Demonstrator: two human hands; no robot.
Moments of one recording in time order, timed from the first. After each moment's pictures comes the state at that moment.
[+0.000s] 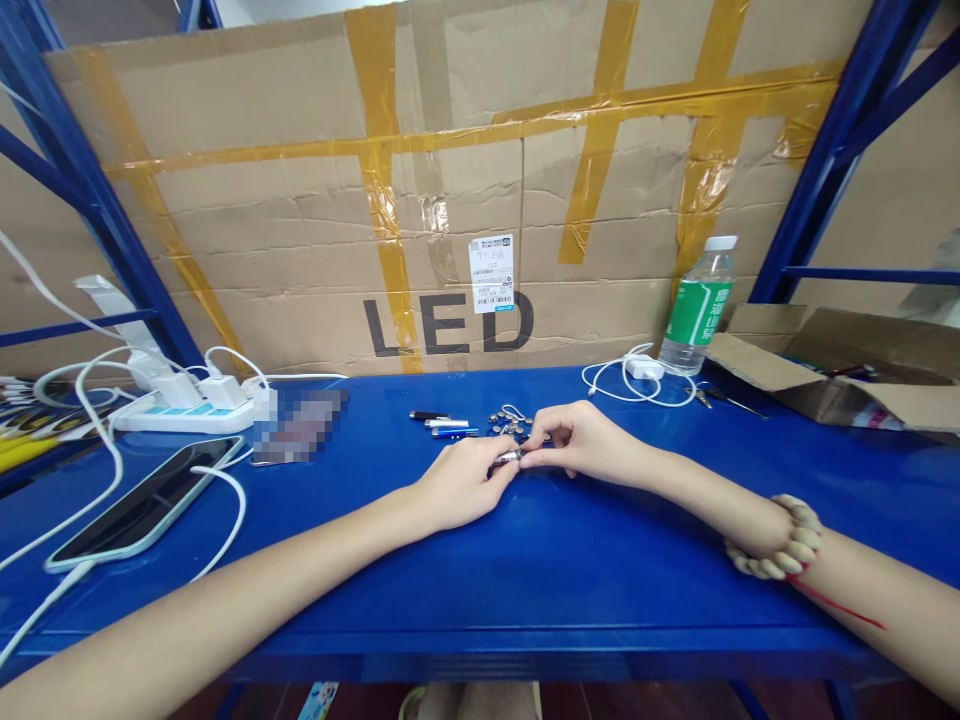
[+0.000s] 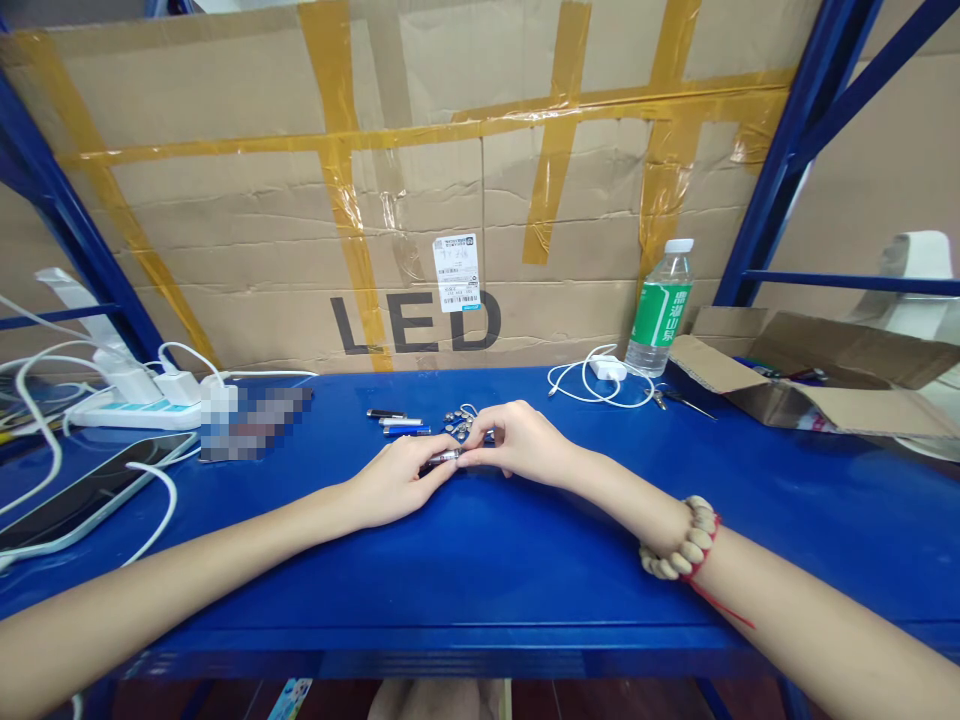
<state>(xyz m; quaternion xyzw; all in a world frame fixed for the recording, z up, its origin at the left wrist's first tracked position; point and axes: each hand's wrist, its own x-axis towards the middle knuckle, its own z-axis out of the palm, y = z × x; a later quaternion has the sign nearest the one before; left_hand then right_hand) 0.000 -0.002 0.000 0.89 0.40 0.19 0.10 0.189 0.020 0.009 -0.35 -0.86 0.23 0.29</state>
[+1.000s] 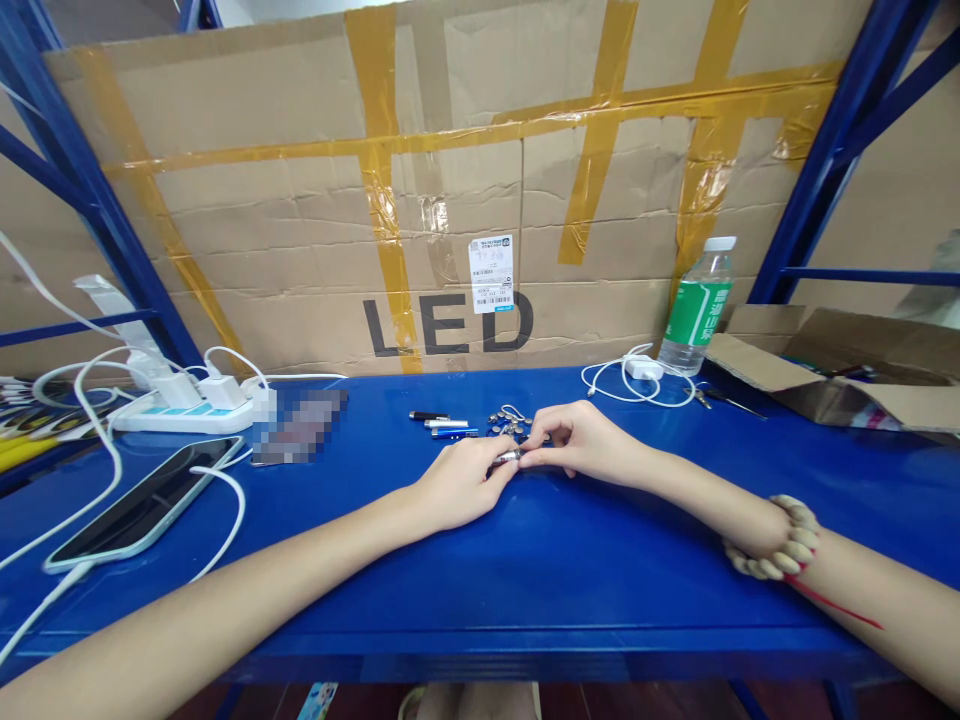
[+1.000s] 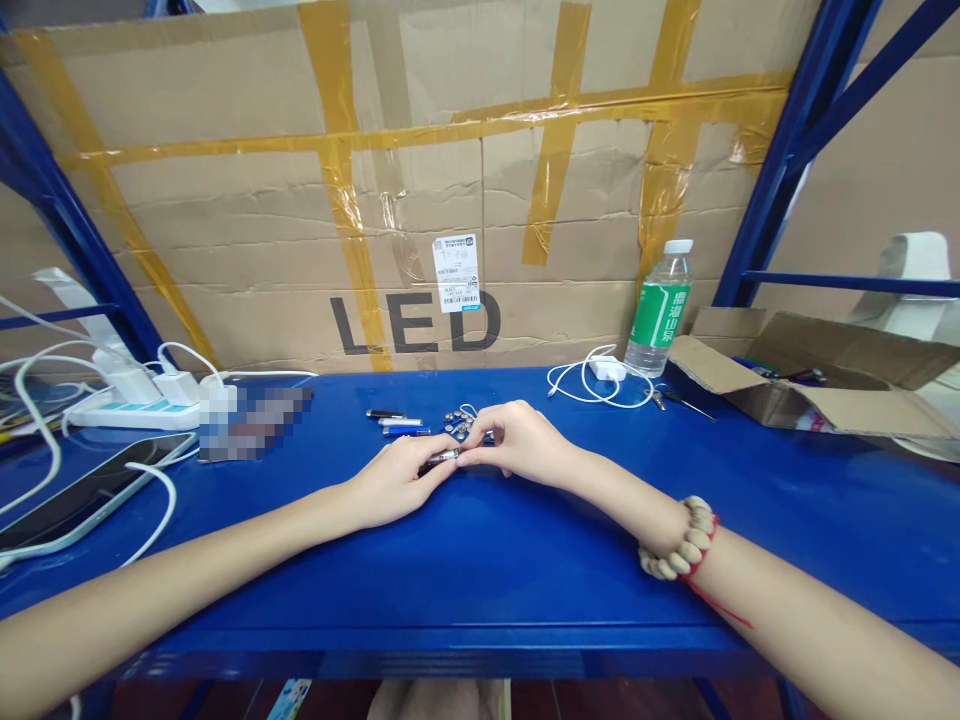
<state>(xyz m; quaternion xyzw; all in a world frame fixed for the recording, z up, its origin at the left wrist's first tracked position) 0.001 -0.001 0.001 0.89 0.39 0.19 0.09 0.188 0.021 0.008 -0.36 -0.86 0.22 0.30</state>
